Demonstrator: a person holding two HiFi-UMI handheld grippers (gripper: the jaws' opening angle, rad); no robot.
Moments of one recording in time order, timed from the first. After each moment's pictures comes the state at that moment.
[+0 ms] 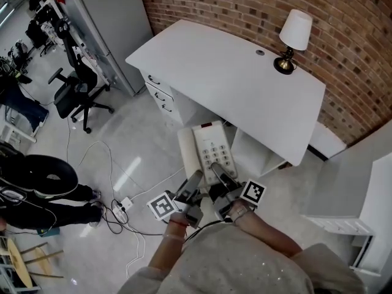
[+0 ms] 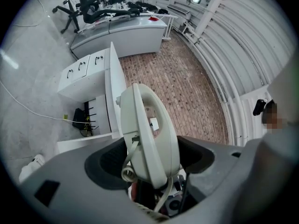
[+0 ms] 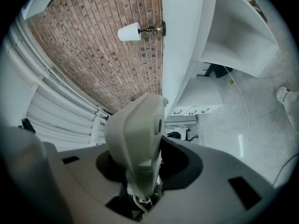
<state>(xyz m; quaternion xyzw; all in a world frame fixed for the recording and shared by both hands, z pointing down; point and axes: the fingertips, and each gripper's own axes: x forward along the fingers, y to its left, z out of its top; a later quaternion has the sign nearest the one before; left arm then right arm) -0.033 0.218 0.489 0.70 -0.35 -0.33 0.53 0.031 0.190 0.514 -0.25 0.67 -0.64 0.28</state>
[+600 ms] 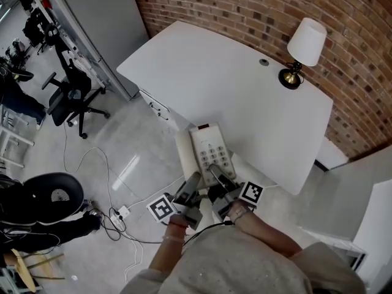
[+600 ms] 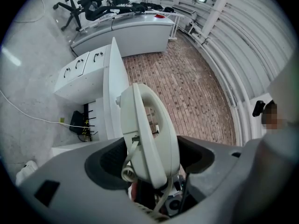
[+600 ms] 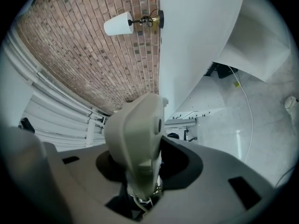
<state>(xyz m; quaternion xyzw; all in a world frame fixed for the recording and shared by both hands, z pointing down) -0.029 0.094 0.501 0.68 -0.37 -0.33 0.54 0.036 0.065 0.524 -0.25 0.66 -0.66 0.26</state>
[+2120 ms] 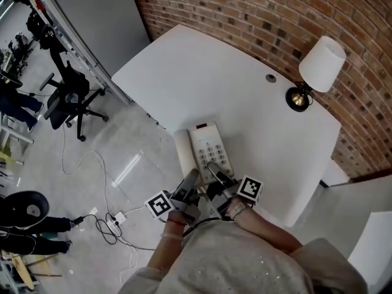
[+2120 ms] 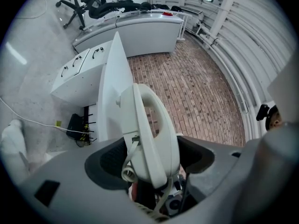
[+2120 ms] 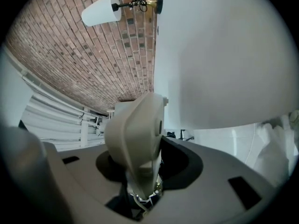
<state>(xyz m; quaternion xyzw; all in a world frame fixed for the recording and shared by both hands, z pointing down) -0.026 -0.034 0.514 0.66 -0.39 -0.34 0.55 0.036 -0.063 0.542 -0.24 0.64 -0.69 0.22</state>
